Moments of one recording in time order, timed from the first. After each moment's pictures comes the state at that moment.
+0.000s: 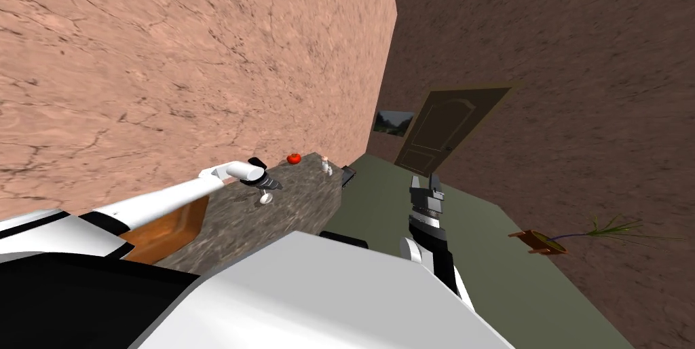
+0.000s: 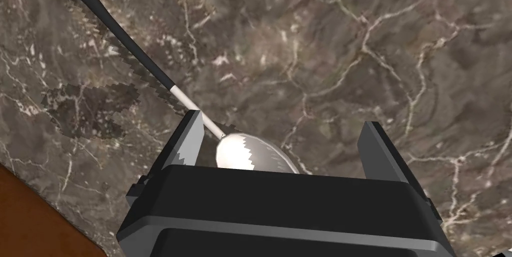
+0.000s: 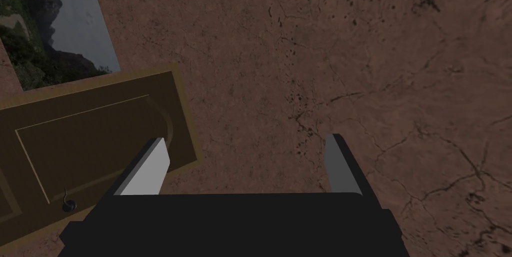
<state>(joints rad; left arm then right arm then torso) 0.05 1.29 -0.14 -1.49 1.12 1.10 1.76 0.52 0.00 -0.01 -2.25 -0.03 -0.49 0.03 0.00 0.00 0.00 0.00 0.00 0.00</state>
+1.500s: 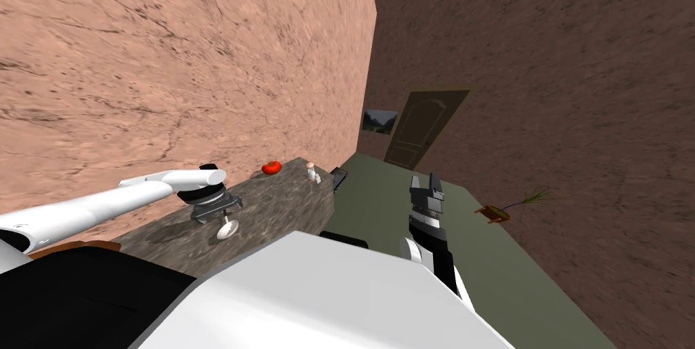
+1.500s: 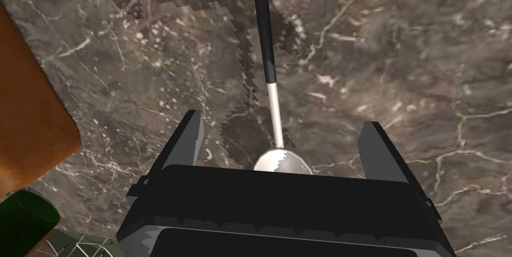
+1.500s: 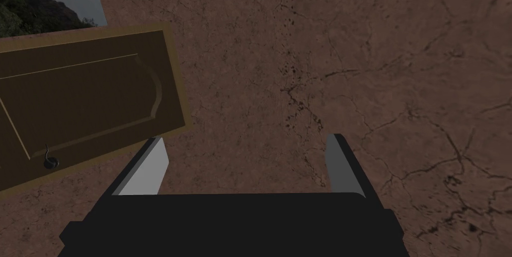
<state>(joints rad) 0.23 1.42 -0.09 -1.15 1.37 1.27 2.12 0.52 0.00 -0.01 -2.25 -0.03 -0.49 0.03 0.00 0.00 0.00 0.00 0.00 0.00</state>
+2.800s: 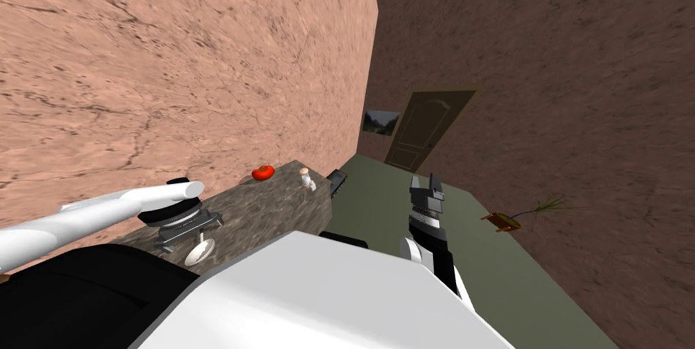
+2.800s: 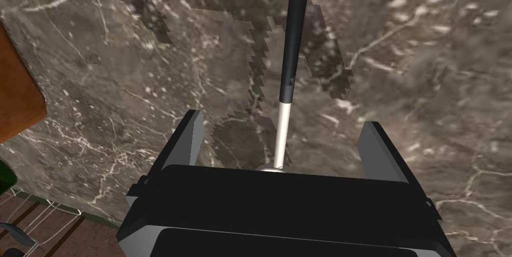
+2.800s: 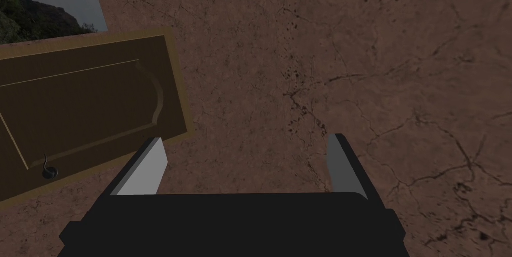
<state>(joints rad) 0.34 1.37 -0.05 -0.99 1.43 1.27 2.09 0.52 0.00 -0.01 -2.25 -0.03 -0.49 0.03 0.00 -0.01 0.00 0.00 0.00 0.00</state>
